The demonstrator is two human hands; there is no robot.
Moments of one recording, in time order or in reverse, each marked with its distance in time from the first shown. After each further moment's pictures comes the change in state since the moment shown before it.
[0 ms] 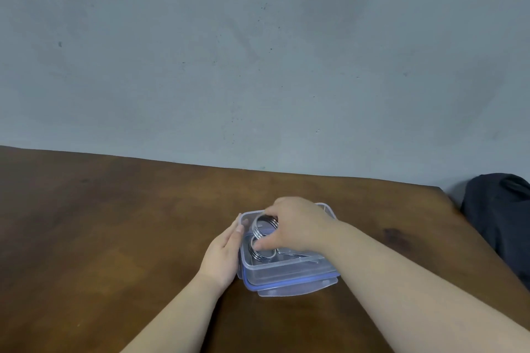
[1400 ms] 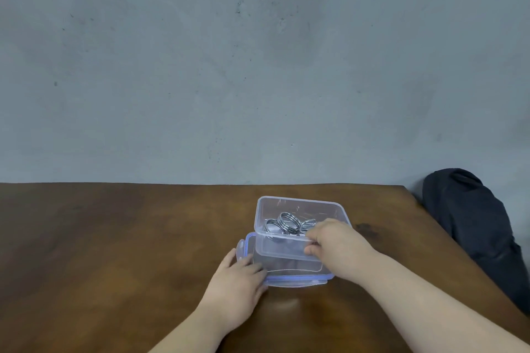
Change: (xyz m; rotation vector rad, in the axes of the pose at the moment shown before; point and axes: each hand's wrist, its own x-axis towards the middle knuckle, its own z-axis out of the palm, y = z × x) left_hand -0.044 -0.014 0.022 1.183 -0.267 0.743; right_hand -0.106 0.054 0.003 -0.133 0.100 0.145
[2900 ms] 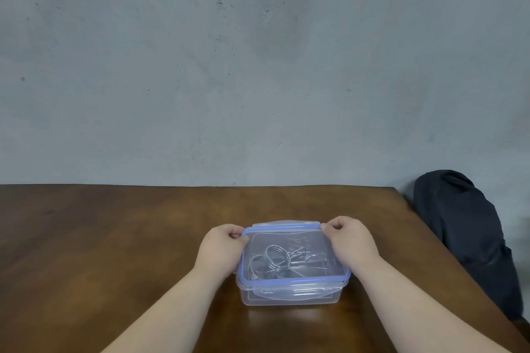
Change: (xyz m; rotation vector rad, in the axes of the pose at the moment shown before) left_hand 0.079 0.004 -0.052 -0.892 0.144 -0.854; right_hand 0.022 0.067 0.022 0.717 0.341 0.633
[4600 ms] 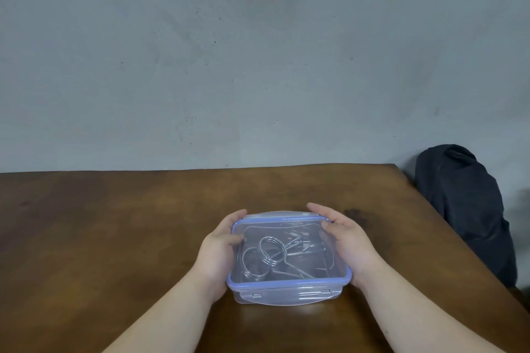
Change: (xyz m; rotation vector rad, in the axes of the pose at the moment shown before) left_hand -0.015 -0.006 0.009 -0.807 -0.320 -0.236; right_hand -0.008 0.029 0.025 0.814 -0.332 0.172
